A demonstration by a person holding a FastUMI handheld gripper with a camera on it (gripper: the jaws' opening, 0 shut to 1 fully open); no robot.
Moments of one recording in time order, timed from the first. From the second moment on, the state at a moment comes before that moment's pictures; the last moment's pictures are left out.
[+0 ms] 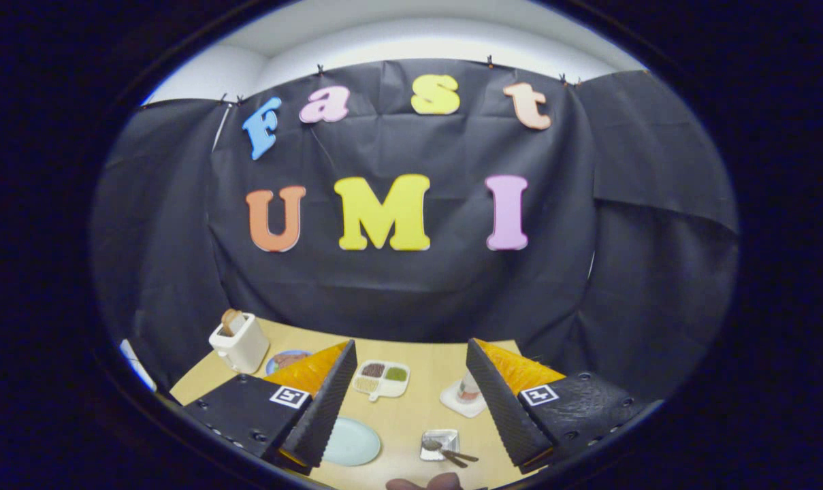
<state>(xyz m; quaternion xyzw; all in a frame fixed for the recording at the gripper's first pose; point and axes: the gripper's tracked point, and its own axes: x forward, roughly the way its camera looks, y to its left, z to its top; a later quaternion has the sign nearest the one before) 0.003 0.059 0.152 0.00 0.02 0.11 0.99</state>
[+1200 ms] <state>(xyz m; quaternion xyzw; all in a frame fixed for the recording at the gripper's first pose) -0.051 0.048 0.195 0.04 -0.11 0.07 0.99</state>
